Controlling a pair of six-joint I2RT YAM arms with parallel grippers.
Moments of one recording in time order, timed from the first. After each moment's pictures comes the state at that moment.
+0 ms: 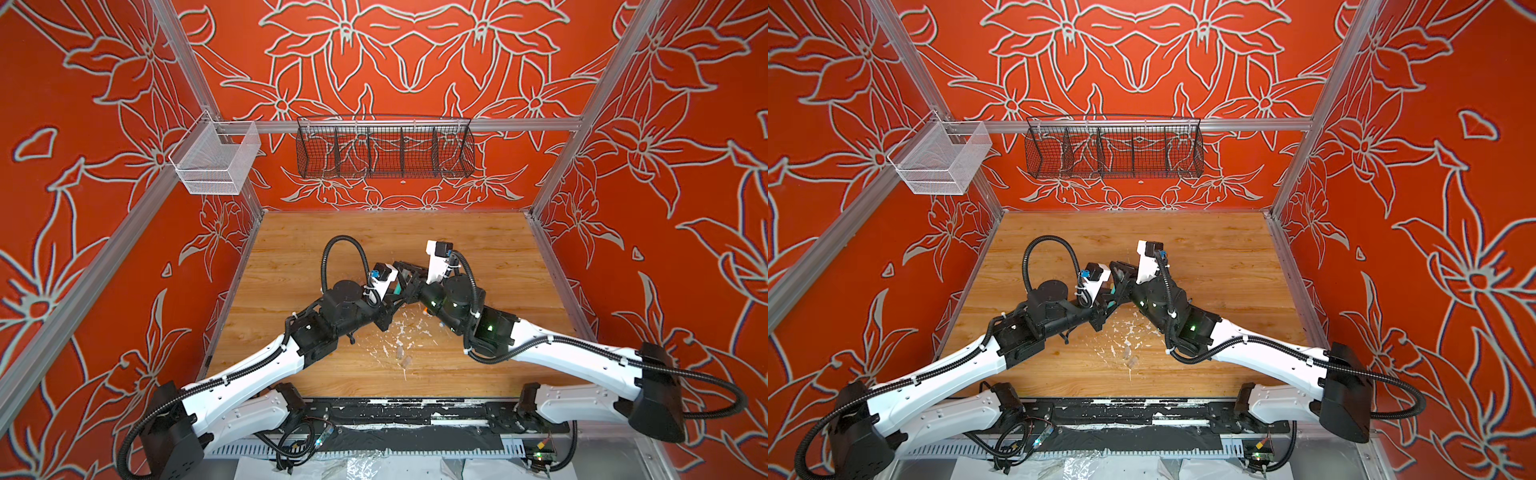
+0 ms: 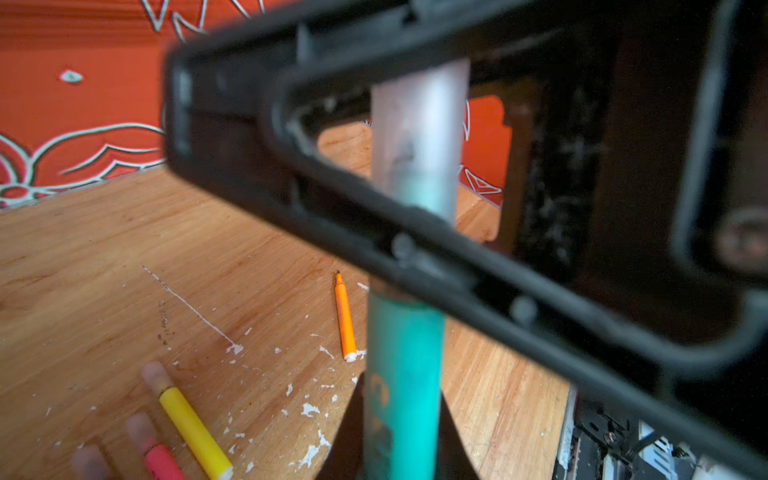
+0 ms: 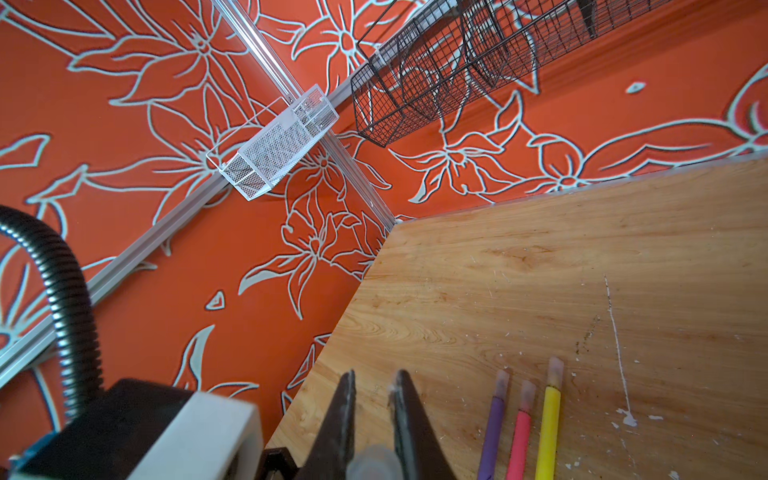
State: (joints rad) left arm -0.75 1.00 0.71 0.02 0.12 -0.17; right arm 1.07 1.23 0.90 0.25 0.35 0.69
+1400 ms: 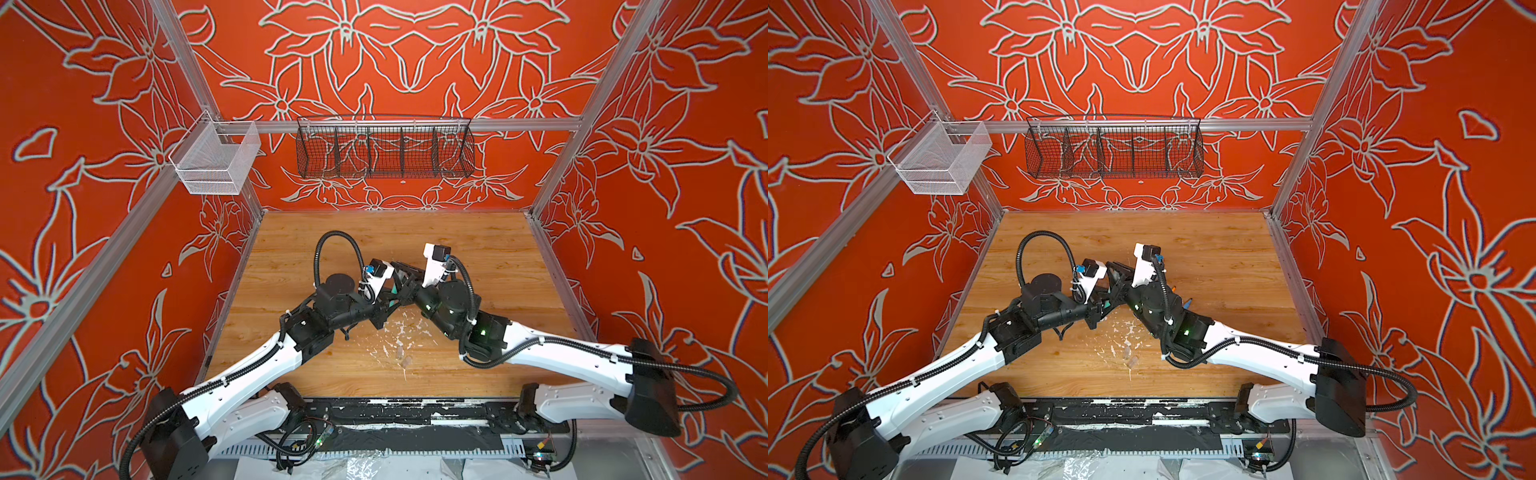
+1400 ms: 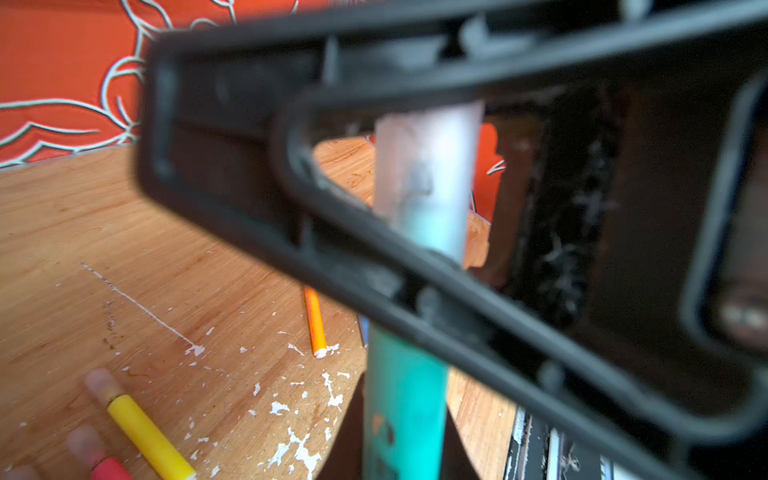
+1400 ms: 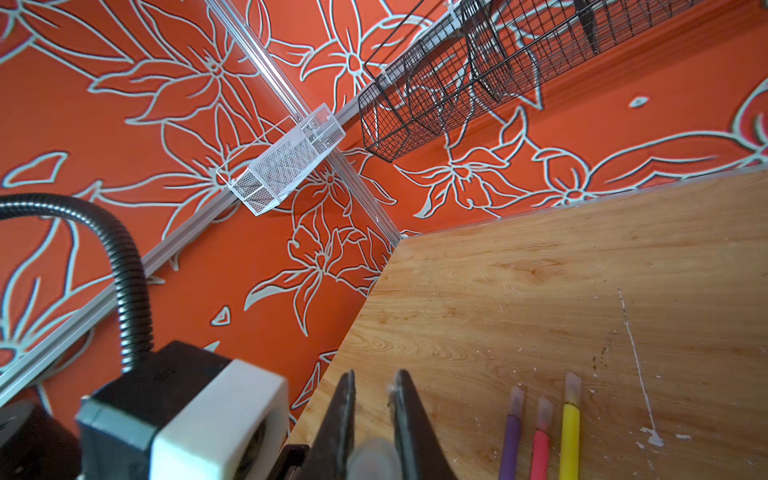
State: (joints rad) left arm -0.65 1.00 0.73 0.01 0.35 -0.22; right arm 1.11 1.26 0.87 0.39 0.41 0.68
